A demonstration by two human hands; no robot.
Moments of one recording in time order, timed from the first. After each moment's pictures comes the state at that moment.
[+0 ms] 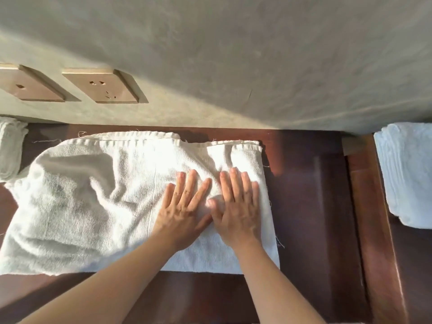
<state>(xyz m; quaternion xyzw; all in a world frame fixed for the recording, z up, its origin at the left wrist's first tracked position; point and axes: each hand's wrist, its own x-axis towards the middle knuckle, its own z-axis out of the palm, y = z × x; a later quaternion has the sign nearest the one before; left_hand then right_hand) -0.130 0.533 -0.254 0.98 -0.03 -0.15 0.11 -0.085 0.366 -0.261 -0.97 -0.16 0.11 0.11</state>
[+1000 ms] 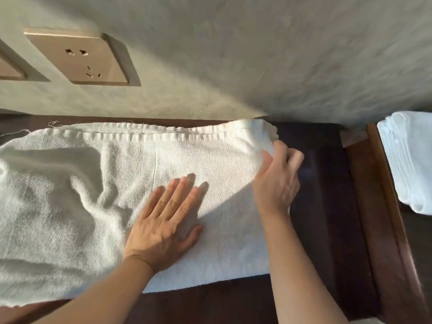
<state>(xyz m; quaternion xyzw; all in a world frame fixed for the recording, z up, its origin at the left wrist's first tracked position) -0.154 0.576 -0.275 0.99 -0.11 -0.03 0.12 -0.023 0.362 -0.239 -0.96 0.09 -0.17 0.19</state>
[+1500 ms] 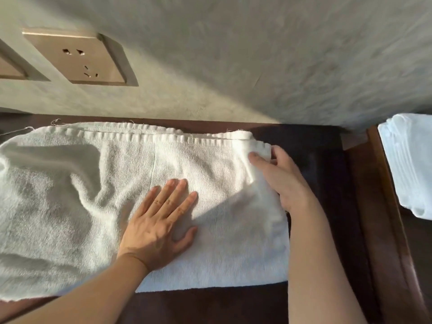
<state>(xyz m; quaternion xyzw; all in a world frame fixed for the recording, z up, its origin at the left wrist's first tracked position) -0.154 0.579 -0.280 0.99 -0.11 -0.03 0.10 0.007 0.331 -0.200 -0.80 0.17 0.26 0.51</state>
